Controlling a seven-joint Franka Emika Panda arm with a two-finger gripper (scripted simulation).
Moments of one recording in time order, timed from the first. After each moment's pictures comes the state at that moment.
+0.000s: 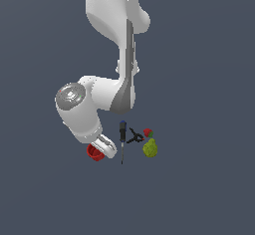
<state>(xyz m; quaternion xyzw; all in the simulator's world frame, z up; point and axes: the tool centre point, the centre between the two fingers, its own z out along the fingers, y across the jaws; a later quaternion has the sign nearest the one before) 0.097 -0.127 0.109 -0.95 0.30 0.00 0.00</state>
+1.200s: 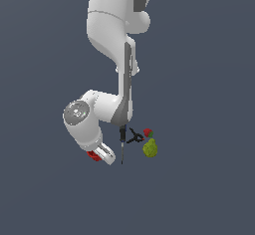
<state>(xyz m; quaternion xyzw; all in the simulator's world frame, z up) 0.099 -0.134 0.048 -0.95 0.31 0.00 0.00</state>
